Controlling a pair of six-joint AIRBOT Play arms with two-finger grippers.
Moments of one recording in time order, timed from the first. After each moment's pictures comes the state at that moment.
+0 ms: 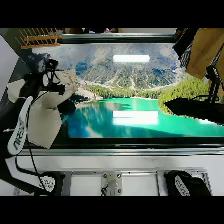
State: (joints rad) left arm -0.01 -1.71 1.47 1.78 -0.88 -1.42; right arm -0.18 -0.75 0.91 -0.83 1.19 1.24
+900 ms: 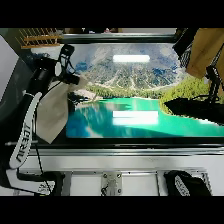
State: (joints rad) left arm -0.28 -1.56 1.62 1.72 -1.08 -1.50; right arm -0.18 -0.75 0.91 -0.83 1.19 1.24
